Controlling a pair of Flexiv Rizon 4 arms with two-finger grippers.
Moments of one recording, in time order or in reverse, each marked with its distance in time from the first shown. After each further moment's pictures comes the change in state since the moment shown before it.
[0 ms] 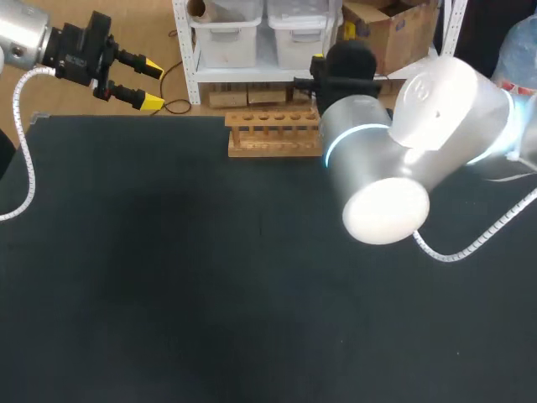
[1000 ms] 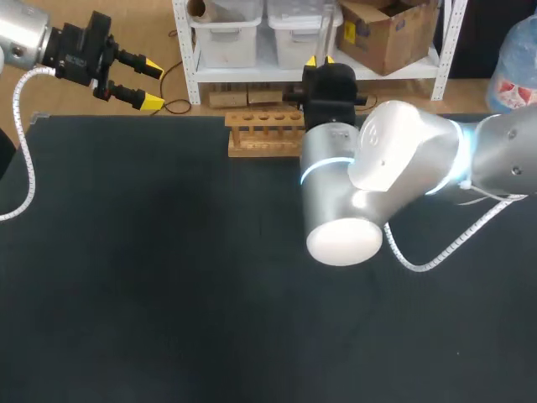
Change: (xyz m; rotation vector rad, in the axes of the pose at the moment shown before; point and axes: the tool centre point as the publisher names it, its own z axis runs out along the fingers) left arm 0.000 0.000 0.000 0.000 0.000 0.000; right arm 0.029 -0.002 0.029 0.057 -0.160 -0.028
